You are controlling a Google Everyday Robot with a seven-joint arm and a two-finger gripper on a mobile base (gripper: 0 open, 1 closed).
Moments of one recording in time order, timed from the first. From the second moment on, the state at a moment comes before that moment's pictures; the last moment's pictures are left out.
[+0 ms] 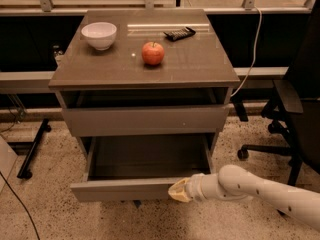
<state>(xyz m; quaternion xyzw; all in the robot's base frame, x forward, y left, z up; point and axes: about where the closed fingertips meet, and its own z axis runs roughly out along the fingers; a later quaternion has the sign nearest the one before) 0.508 -0.074 0.424 -0.49 0.77 0.26 0.33</state>
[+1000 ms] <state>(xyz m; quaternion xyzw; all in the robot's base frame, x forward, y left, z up) 0.566 -0.059 0.413 -0.51 0.74 0.25 0.36</state>
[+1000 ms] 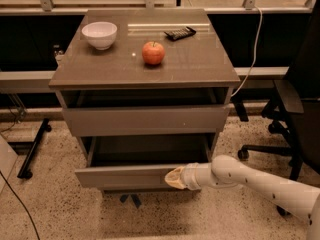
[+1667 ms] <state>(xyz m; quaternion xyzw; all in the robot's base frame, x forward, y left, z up) 0.583 -0.057 0.412 -0.51 0.74 0.25 0.36</state>
